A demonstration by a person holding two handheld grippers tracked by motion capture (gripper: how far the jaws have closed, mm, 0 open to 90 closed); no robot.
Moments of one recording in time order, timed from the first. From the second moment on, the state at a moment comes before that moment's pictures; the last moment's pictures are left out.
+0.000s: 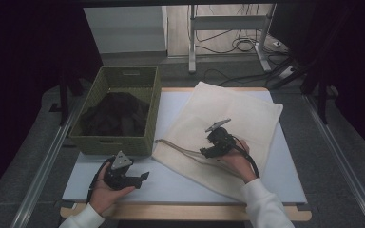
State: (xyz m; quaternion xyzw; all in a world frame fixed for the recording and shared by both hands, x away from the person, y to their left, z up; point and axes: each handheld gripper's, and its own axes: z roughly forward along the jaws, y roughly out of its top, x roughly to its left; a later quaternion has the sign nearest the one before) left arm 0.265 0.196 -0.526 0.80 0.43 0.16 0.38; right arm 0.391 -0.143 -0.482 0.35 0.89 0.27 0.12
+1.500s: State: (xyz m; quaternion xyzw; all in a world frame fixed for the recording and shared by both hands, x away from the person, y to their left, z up) left arm 0.270 0.196 -0.530 0.81 0.44 0.15 0.36; right arm 0.408 -0.145 -0.492 0.35 0.90 0.24 0.09
